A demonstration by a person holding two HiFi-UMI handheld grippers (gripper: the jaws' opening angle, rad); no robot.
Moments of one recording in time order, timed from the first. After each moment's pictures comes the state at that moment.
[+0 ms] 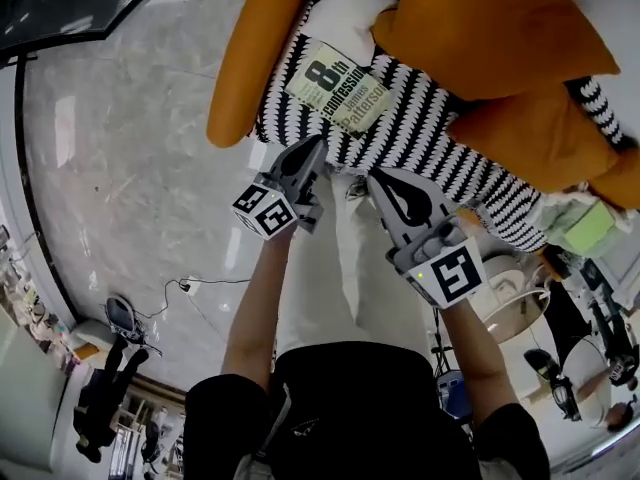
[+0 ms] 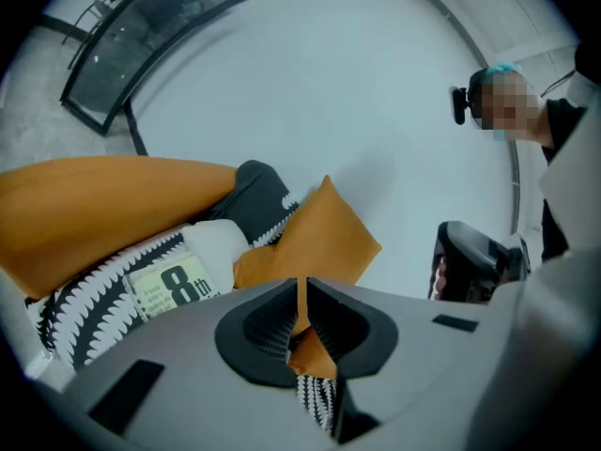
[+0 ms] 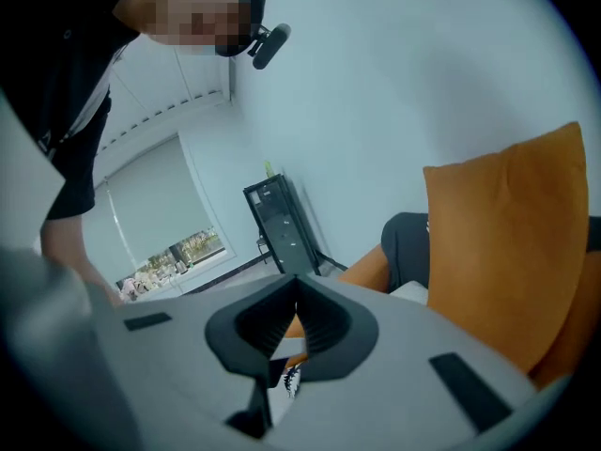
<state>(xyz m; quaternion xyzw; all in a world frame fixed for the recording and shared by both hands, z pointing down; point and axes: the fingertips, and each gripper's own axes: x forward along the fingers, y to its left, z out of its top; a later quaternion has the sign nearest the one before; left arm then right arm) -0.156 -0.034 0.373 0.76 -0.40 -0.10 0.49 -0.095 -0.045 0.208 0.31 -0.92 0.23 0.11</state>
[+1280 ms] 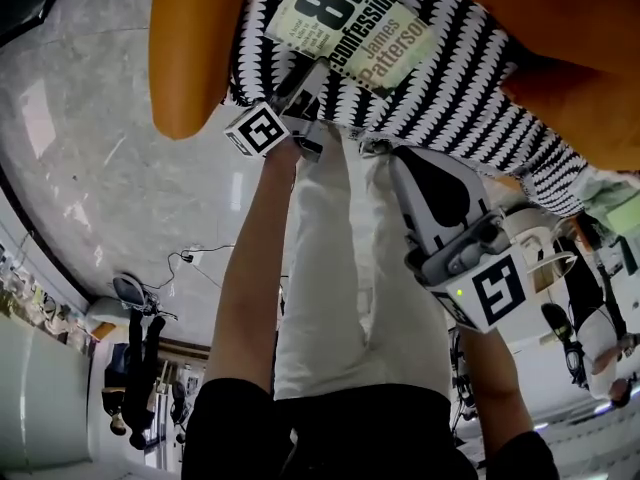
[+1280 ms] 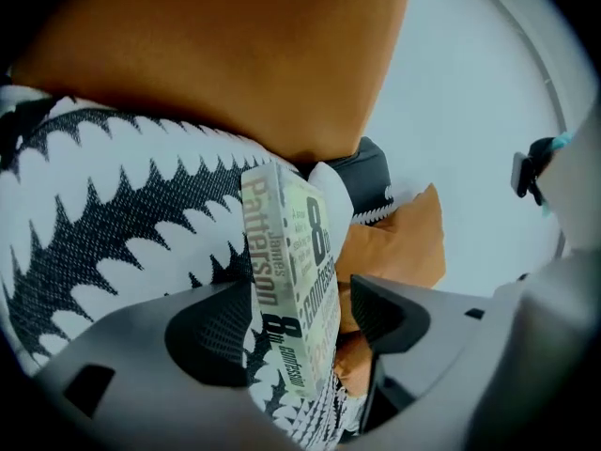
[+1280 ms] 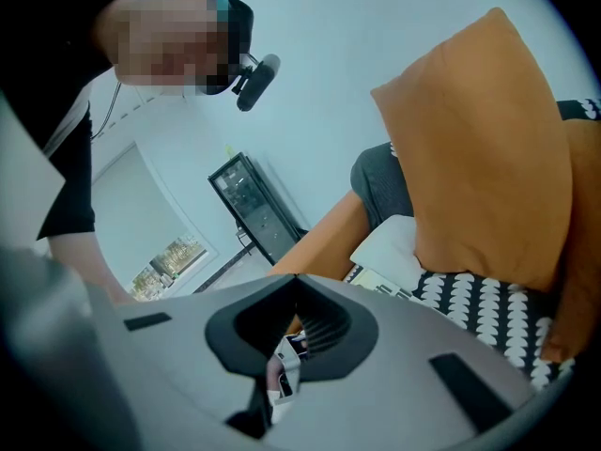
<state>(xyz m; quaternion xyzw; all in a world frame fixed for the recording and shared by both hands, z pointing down) -0.173 -0.044 0.648 0.62 -0.40 -0.16 0.66 -0.101 -0.033 0.376 0.37 -0.86 0.34 0.13</state>
